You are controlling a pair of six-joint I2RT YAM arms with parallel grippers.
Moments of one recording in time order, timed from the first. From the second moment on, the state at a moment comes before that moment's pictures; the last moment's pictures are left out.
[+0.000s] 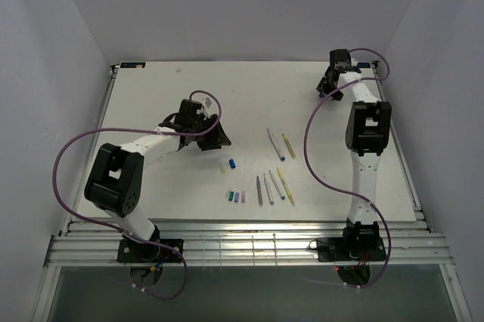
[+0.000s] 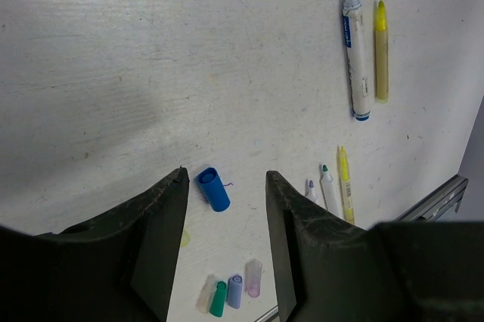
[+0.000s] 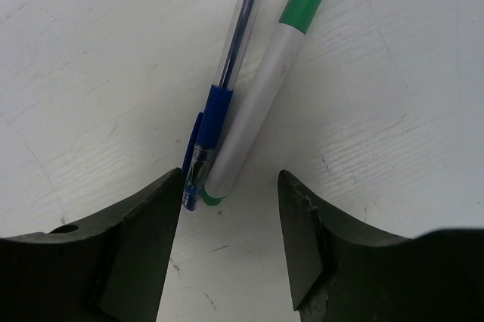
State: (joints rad) left arm -0.38 1.66 0.99 -0.18 0.35 -0.61; right arm 0.04 2.46 2.13 -0.60 0.18 0.49
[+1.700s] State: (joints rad) left arm -0.34 1.66 0.91 -0.14 0.39 -0.62; right arm 0.04 2.47 2.11 -0.57 0.17 0.42
